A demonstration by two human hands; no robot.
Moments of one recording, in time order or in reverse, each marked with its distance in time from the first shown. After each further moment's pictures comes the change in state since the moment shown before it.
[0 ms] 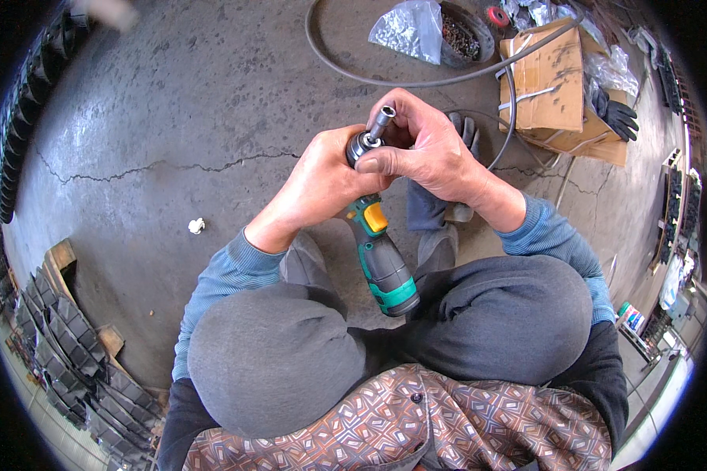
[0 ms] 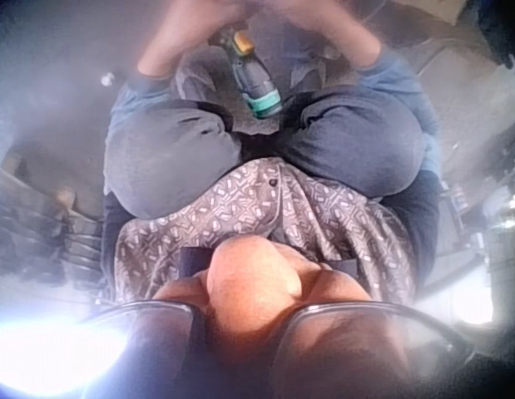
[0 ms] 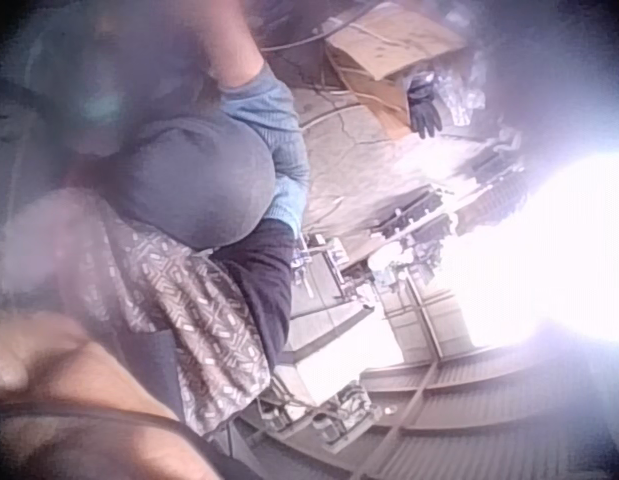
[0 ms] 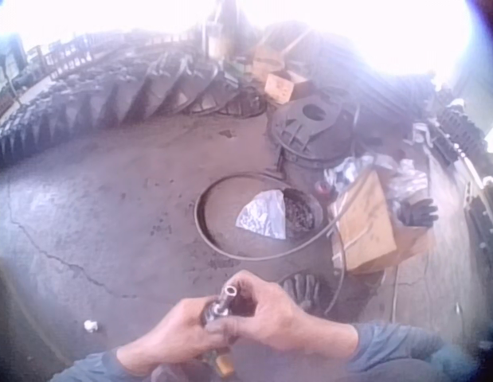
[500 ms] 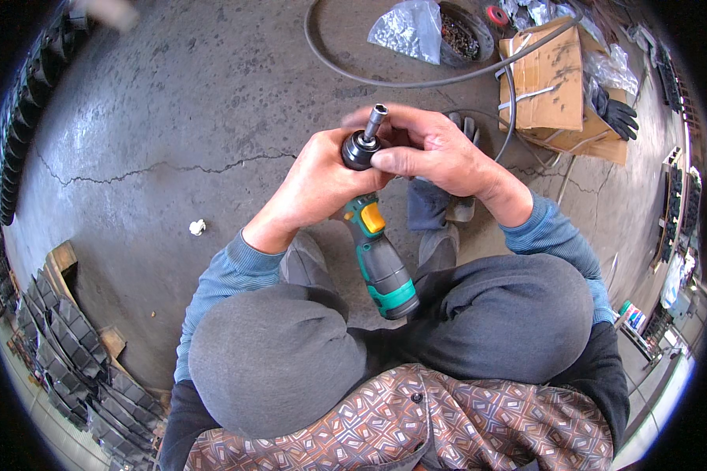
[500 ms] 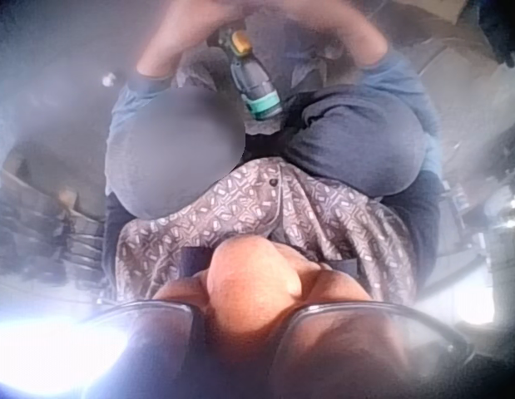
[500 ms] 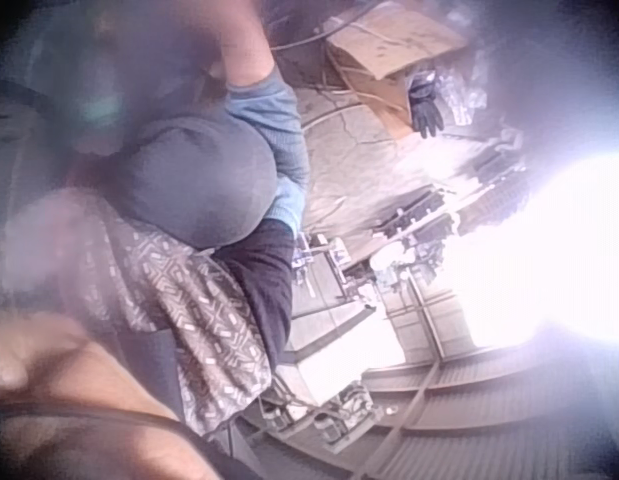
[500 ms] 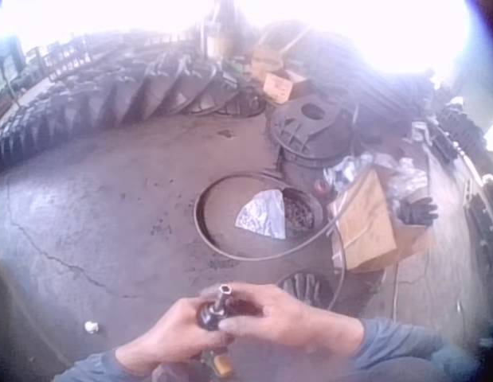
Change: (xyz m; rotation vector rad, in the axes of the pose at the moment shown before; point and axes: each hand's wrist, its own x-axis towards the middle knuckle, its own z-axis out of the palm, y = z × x) left_hand -0.001 -0.003 -0.002 -0.075 0.002 -0.030; right_hand 0.001 -0.005 -0.008 0.082 -0.122 0.068
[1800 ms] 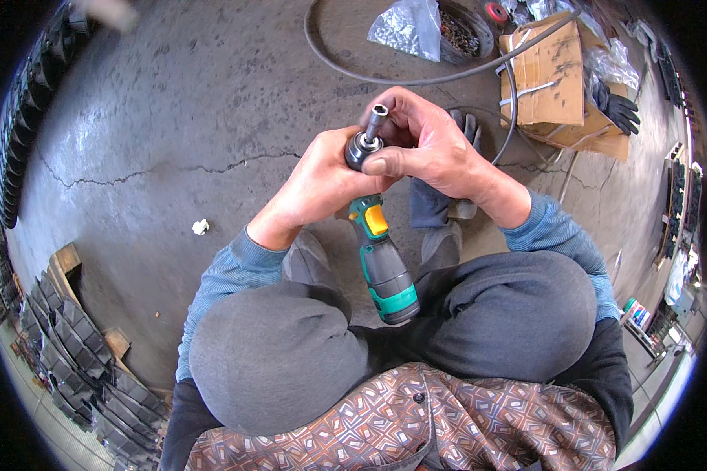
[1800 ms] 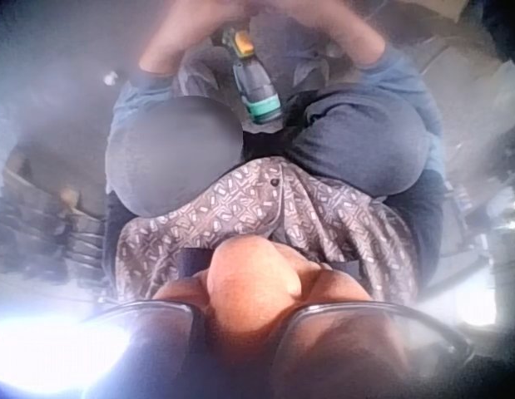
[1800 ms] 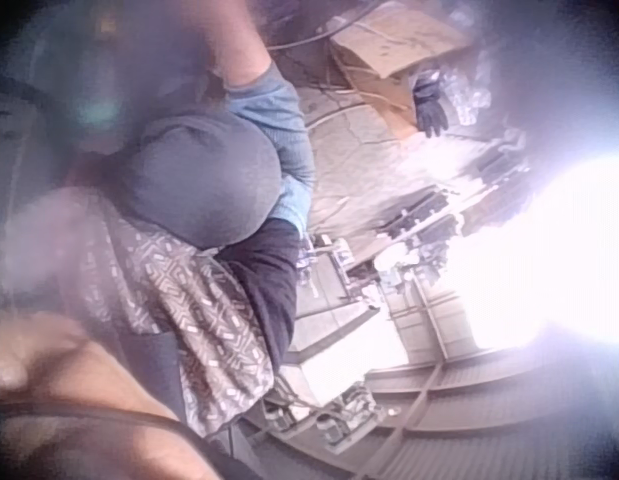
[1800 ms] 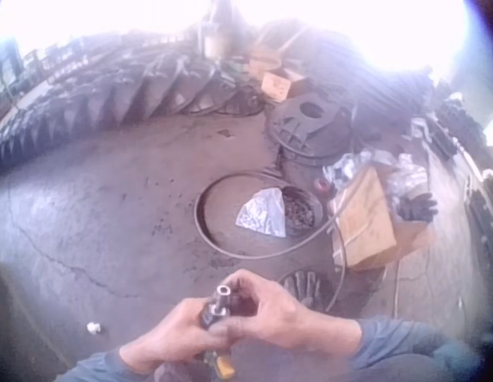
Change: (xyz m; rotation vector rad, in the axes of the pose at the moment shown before) left_hand 0.001 -0.003 -0.002 0.011 -0.073 0.036; right_hand -0.001 0.004 0.003 -0.083 0.075 -0.024
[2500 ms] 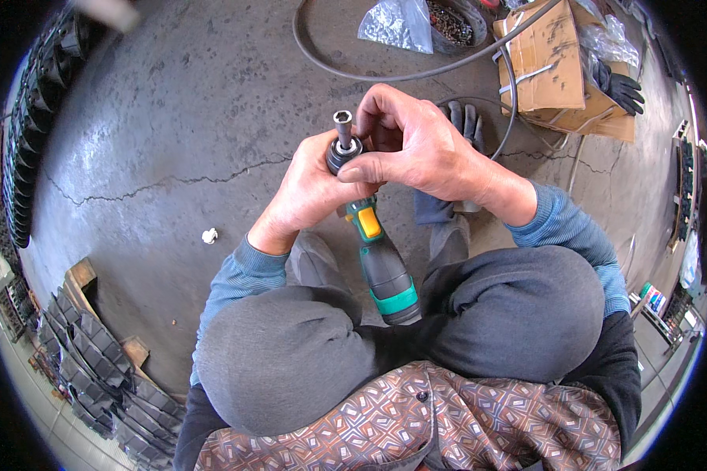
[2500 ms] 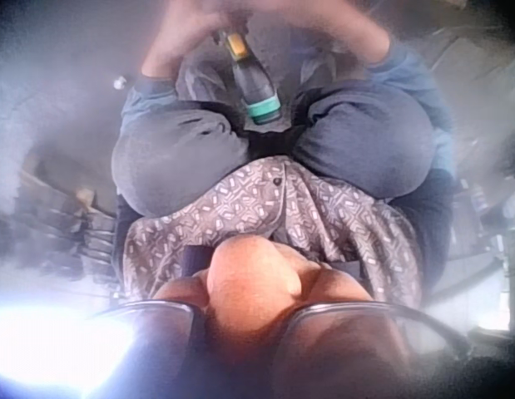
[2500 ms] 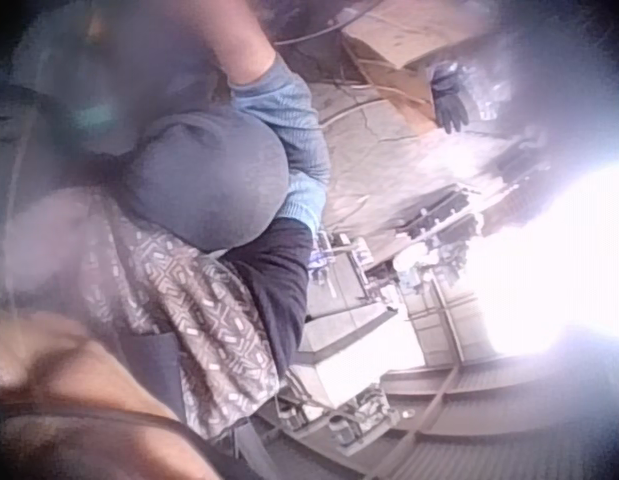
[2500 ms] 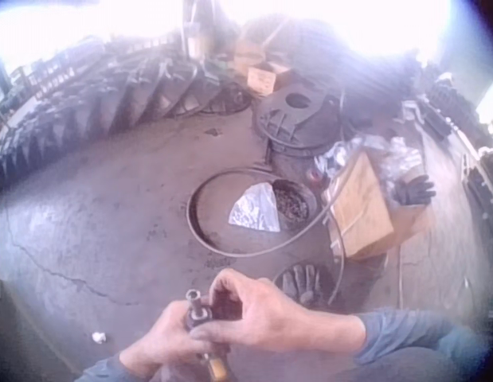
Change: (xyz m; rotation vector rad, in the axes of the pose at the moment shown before) left_hand -0.003 -0.006 -0.003 -0.090 0.007 0.019; right_hand -0.003 -0.023 0.009 -0.332 0.087 -0.096
